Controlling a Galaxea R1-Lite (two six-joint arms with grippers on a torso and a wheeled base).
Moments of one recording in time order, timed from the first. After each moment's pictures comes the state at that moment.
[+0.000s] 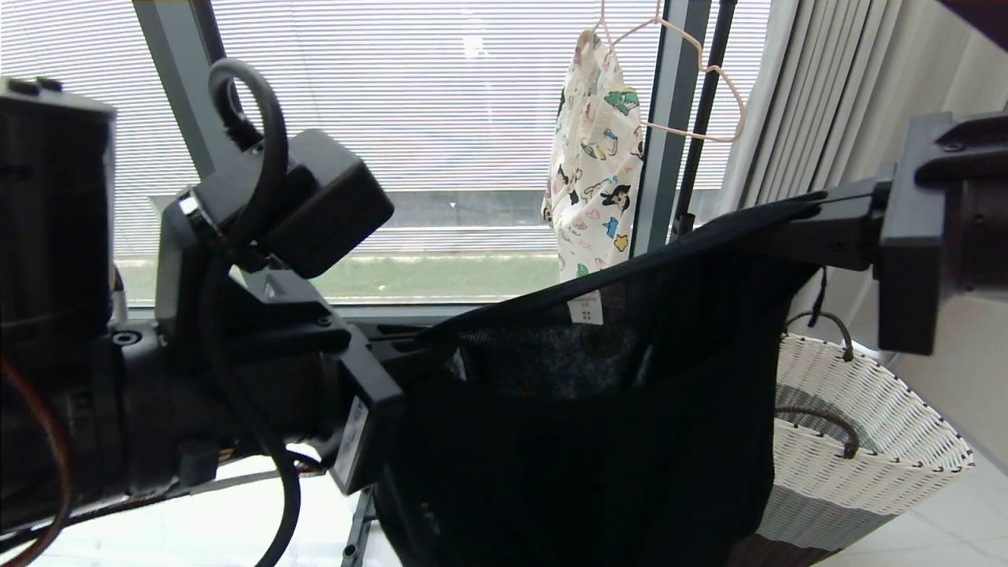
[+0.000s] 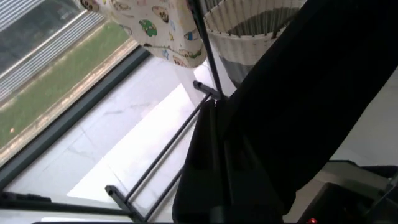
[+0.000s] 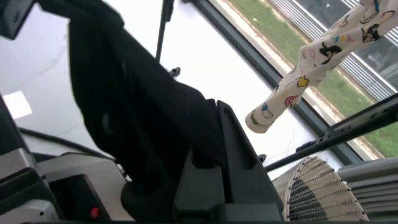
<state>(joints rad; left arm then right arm) -0.86 1.31 -1.03 0.13 0.12 0.17 0.98 1.38 -1.42 0.32 -0.10 -0.21</state>
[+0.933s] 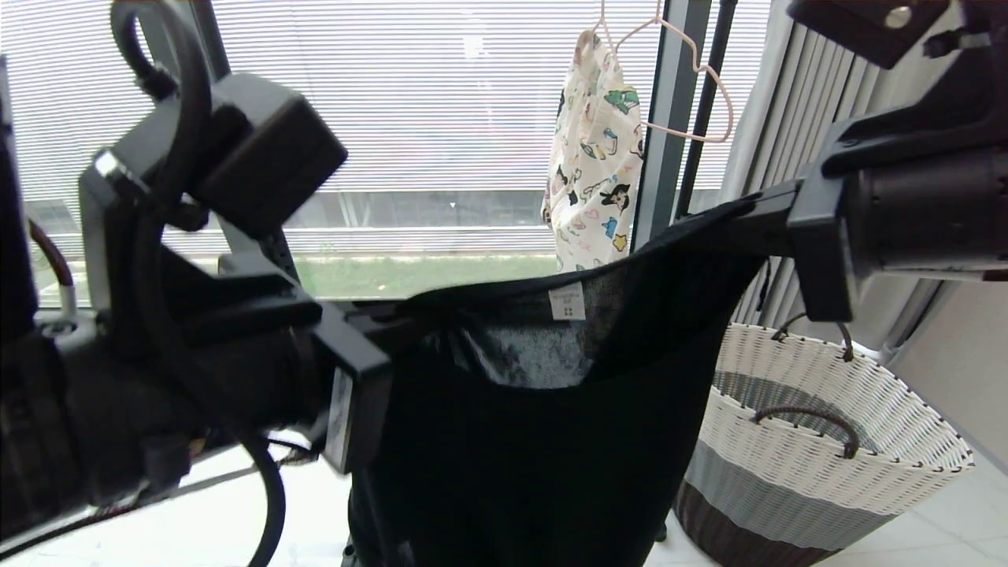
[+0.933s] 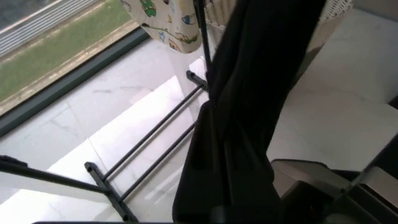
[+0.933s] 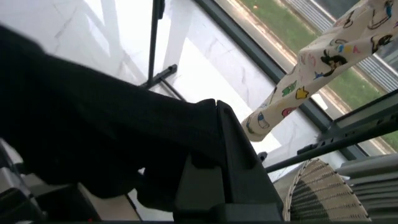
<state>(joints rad) -0.91 1.30 -1.04 0.04 0.29 0.12 0.93 1.48 -1.58 0.48 -0.02 -0.21</state>
